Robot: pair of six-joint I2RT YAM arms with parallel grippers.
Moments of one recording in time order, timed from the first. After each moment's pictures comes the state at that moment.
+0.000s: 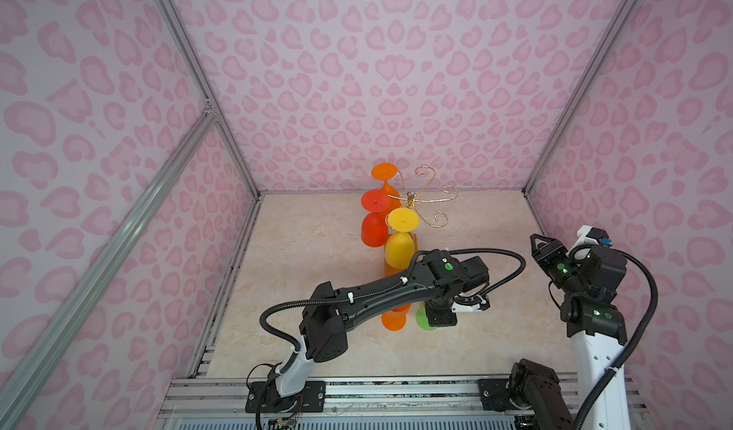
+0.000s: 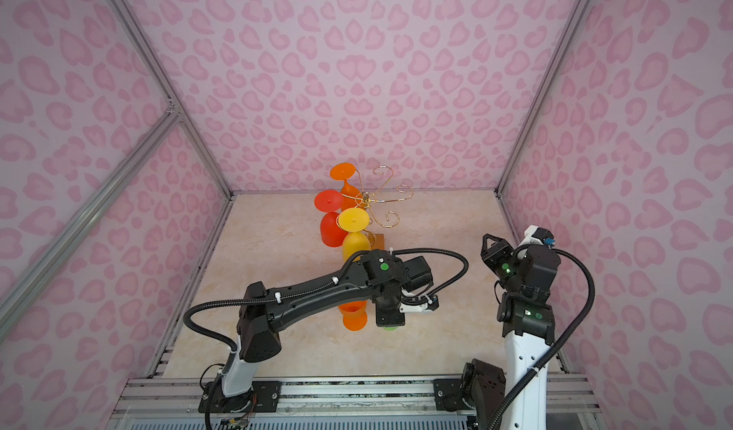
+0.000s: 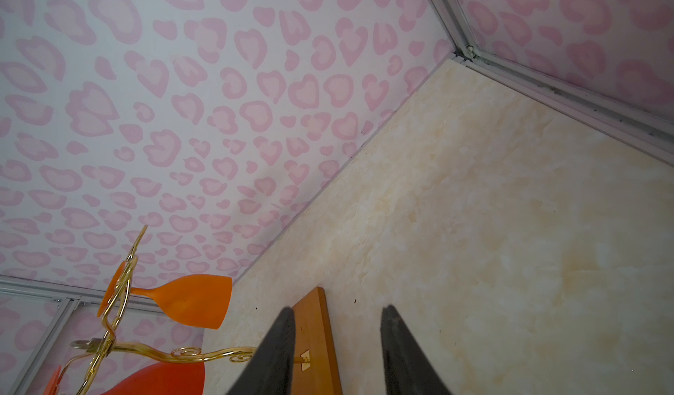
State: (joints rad) left arm -1.21 2.10 2.06 -1.40 0.02 0.36; right arm -0.37 0.75 0.80 -0.38 -0.40 0.73
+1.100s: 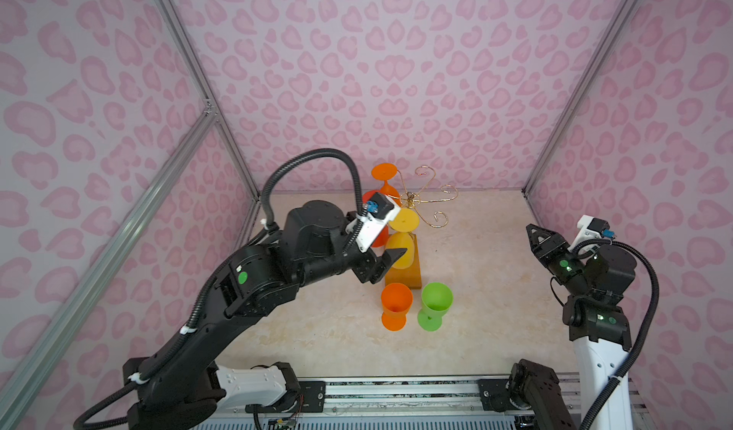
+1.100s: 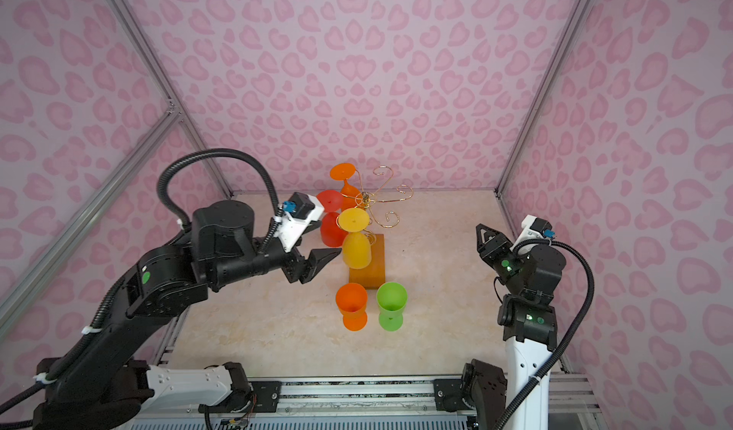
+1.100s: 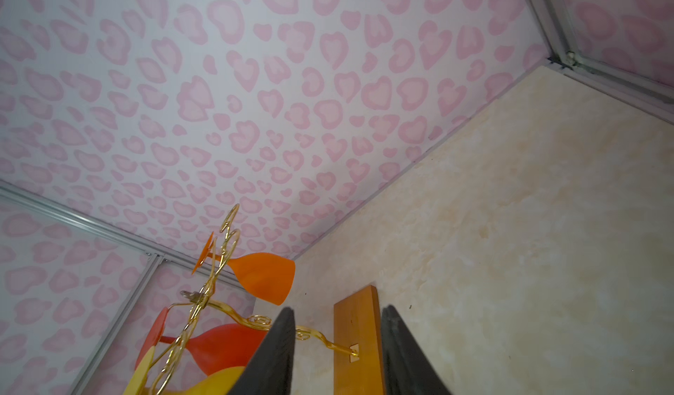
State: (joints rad) left arm -0.90 1.15 1.70 -0.88 -0.01 -0.02; right arm -0.31 0.71 0.86 -0.30 -0.55 0.78
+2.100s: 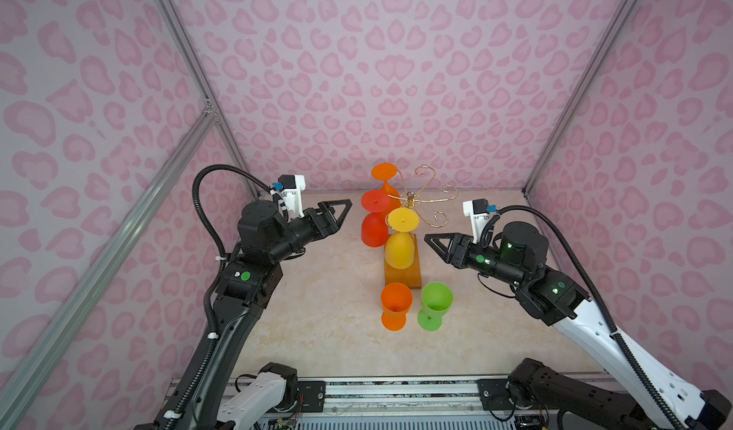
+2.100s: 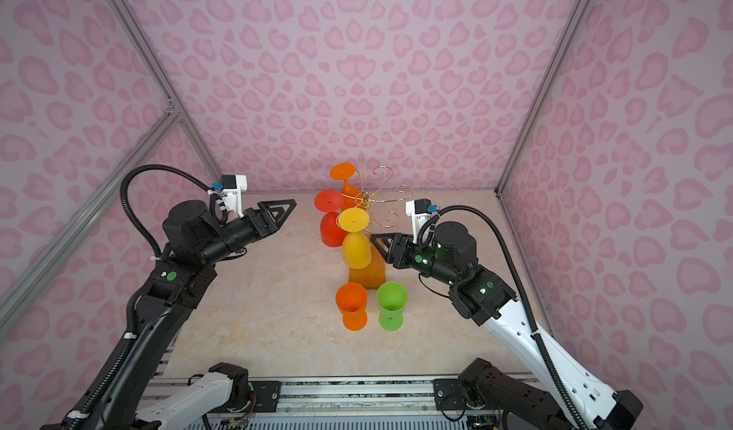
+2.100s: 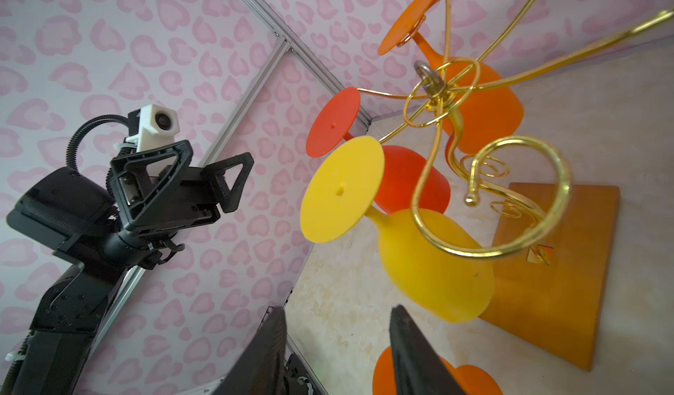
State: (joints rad) left arm -0.26 1.01 1.20 -0.32 0.48 -0.73; right arm 0.63 0.99 1.06 -0.30 -0.28 0.76
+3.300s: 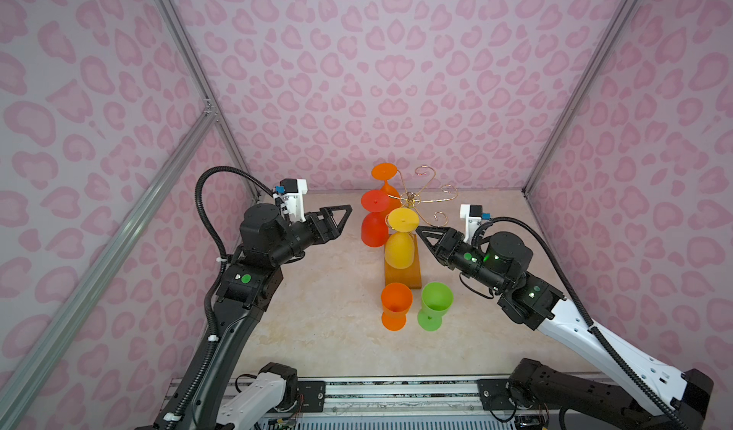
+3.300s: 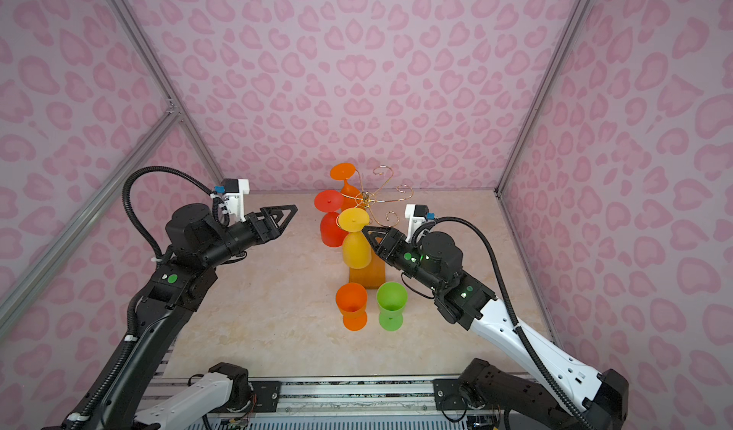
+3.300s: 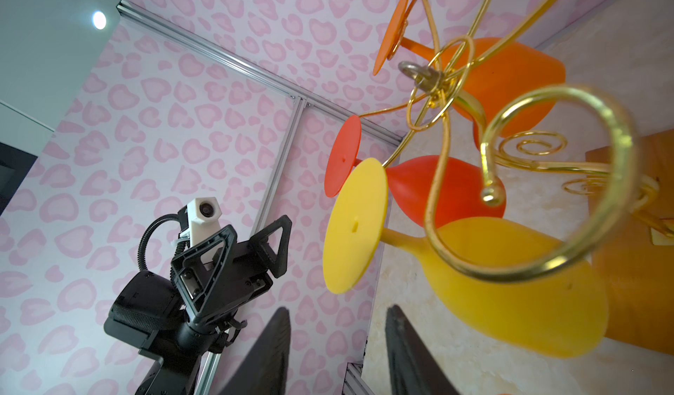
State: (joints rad) left arm -0.26 1.00 1.17 -0.35 0.46 -0.65; right arm 0.73 1.02 0.94 0.02 -0.10 1.17
